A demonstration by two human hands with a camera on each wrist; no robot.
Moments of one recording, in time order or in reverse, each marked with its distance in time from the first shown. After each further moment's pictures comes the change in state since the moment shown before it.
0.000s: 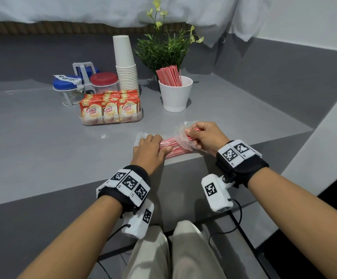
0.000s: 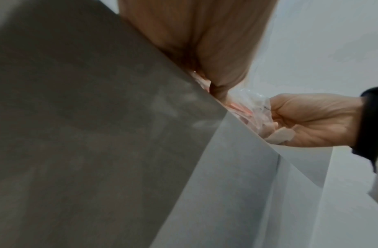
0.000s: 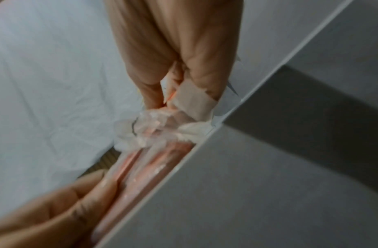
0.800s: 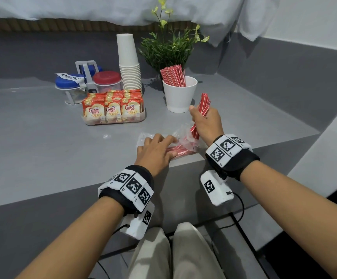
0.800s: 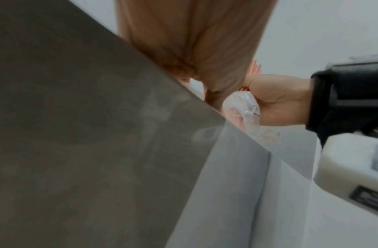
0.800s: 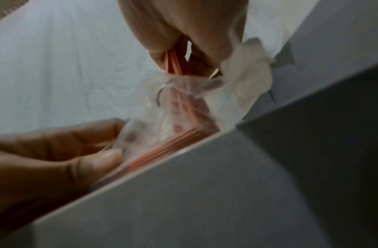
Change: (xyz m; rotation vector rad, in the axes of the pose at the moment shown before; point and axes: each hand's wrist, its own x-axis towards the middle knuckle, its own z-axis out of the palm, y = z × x) left_hand 0.000 0.005 -0.004 0.029 -0.058 0.070; right_hand 0.015 -0.024 0.022 -0.195 0.341 -0.313
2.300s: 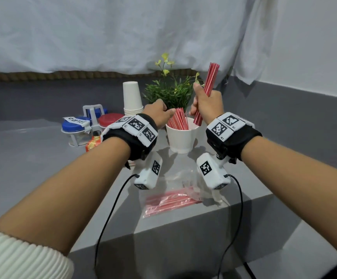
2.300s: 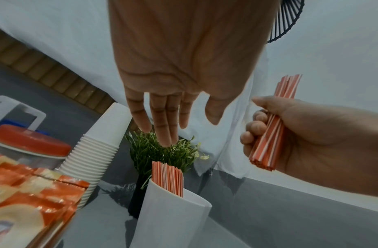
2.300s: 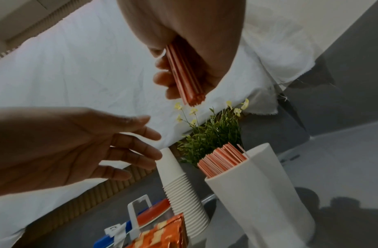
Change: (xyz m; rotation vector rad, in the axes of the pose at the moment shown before) left_hand 0.128 0.026 -0.140 -0.196 0.189 -0.094; right_hand 0.113 -0.084 0.006 0.284 0.070 -0.096
